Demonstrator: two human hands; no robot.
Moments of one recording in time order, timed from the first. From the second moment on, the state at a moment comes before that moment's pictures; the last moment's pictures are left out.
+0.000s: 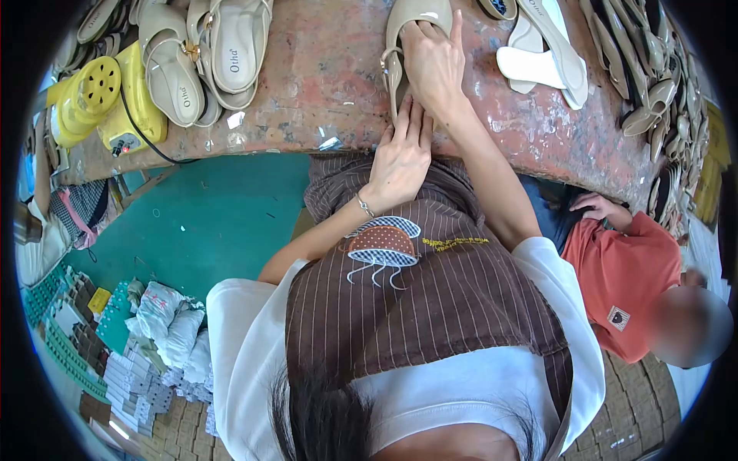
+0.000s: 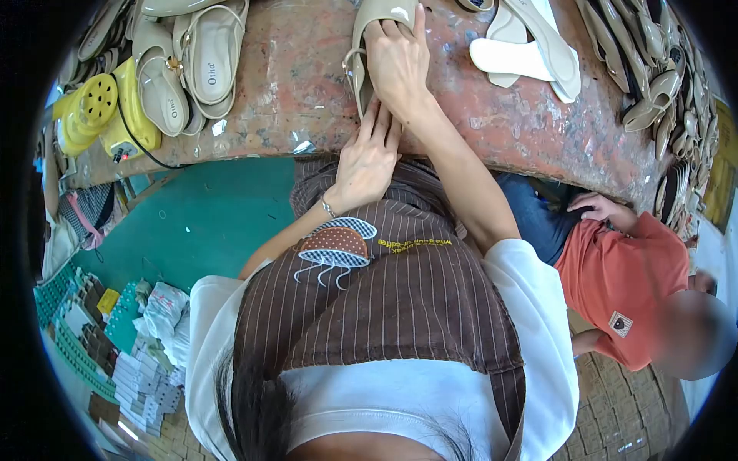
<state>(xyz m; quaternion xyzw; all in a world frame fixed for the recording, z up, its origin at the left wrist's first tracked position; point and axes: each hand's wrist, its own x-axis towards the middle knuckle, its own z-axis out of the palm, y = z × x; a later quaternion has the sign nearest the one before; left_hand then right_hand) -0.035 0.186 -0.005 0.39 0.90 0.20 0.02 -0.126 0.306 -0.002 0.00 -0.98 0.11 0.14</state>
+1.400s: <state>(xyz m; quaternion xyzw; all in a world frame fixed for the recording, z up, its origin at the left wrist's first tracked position) -0.042 0.201 0.013 0.38 0.90 0.22 0.02 -0.145 0.345 0.019 0.11 -0.99 0.12 -0.02</state>
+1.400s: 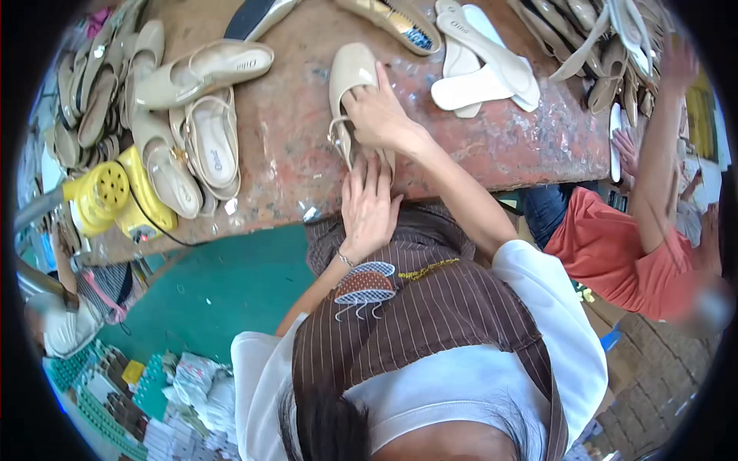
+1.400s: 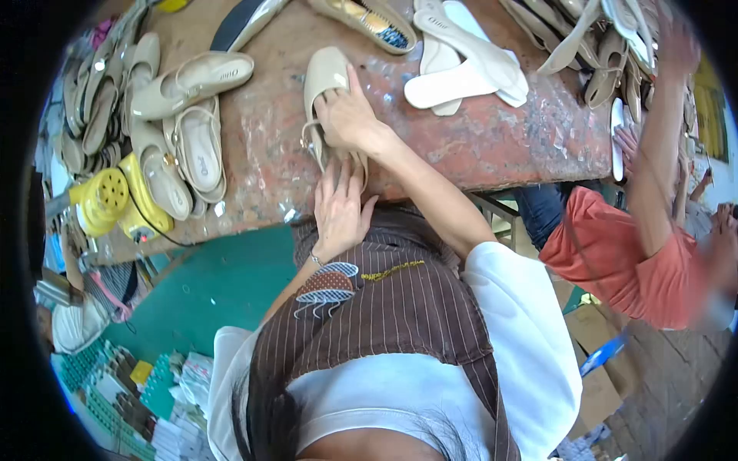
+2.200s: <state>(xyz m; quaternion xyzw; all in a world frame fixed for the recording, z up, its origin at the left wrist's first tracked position) -0.206 0.146 0.157 0.14 0.96 0.19 -0.13 -0.073 0.490 0.078 -0.43 -0.87 0.21 0.14</state>
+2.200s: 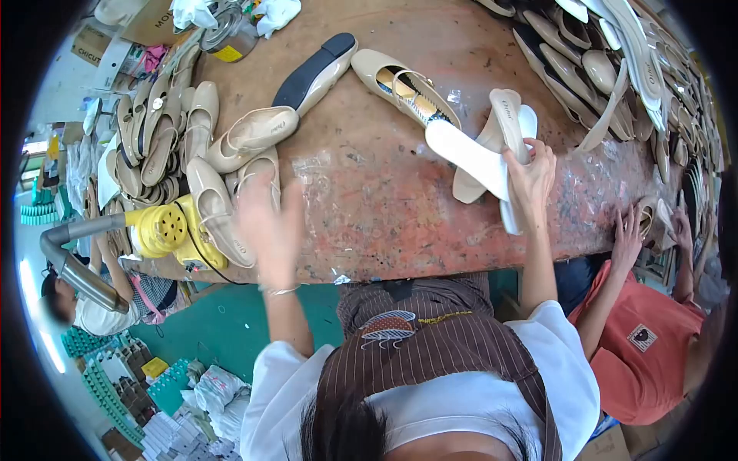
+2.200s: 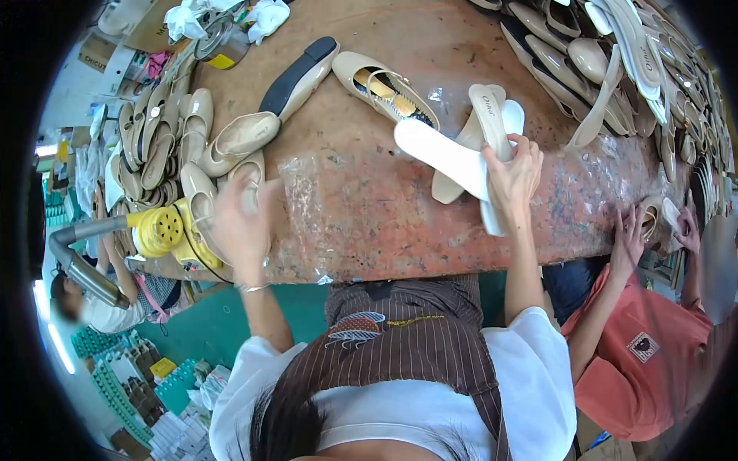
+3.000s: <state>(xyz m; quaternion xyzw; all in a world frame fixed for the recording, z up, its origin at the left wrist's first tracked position) -0.241 0.327 0.079 0.20 0.88 0.43 0.04 0.053 0.507 0.089 -0.39 -0.46 0.71 0.36</state>
